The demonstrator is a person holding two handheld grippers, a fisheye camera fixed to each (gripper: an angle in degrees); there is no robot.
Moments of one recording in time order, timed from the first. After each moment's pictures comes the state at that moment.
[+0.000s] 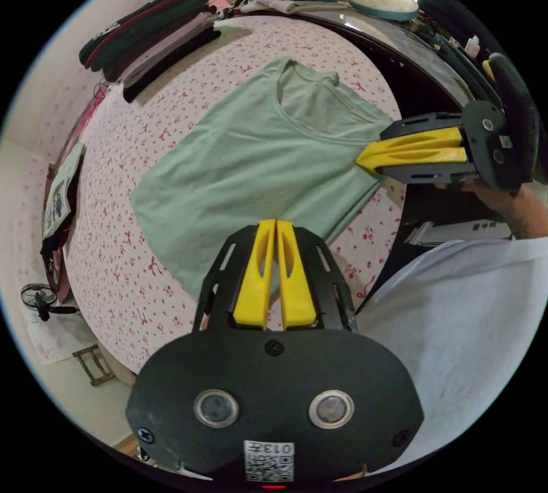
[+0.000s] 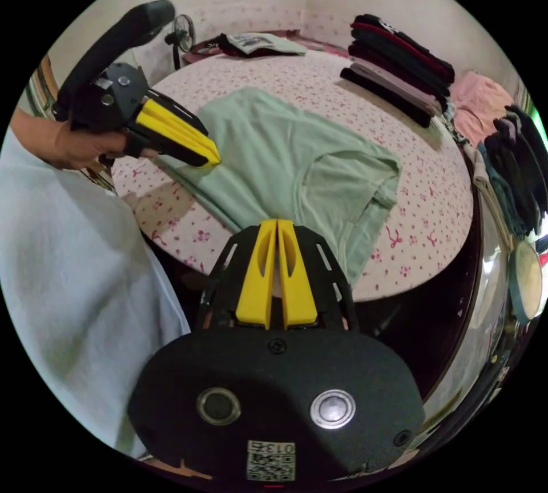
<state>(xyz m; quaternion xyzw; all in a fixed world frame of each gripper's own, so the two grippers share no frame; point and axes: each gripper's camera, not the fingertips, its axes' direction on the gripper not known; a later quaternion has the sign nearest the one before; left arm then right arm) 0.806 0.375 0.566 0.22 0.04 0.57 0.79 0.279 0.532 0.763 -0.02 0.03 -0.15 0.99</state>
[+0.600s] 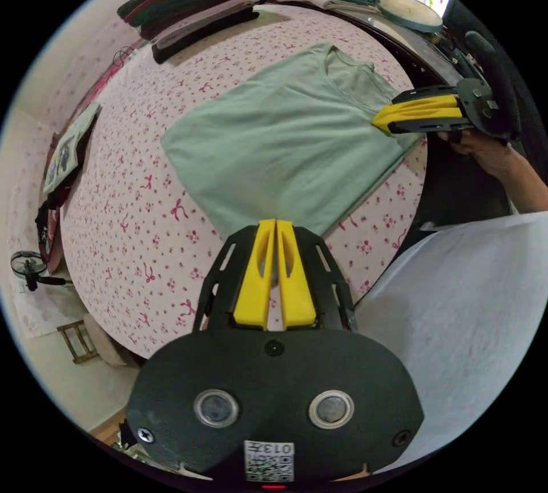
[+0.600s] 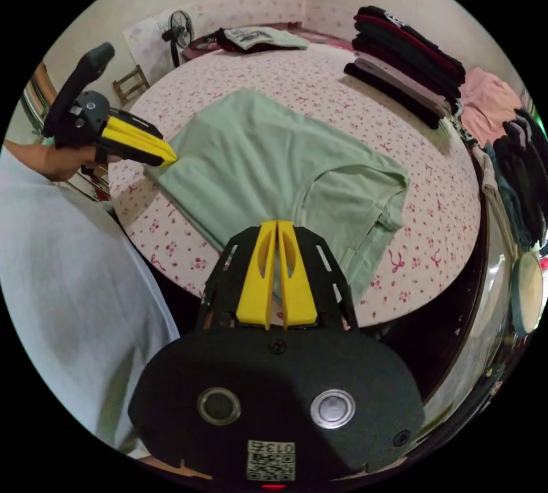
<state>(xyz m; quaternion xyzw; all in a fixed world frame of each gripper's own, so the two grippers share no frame) 0.717 0.299 0.619 0.18 0.08 0.52 0.83 0.272 0.435 0.789 -0.05 0.01 -0.13 0.99</state>
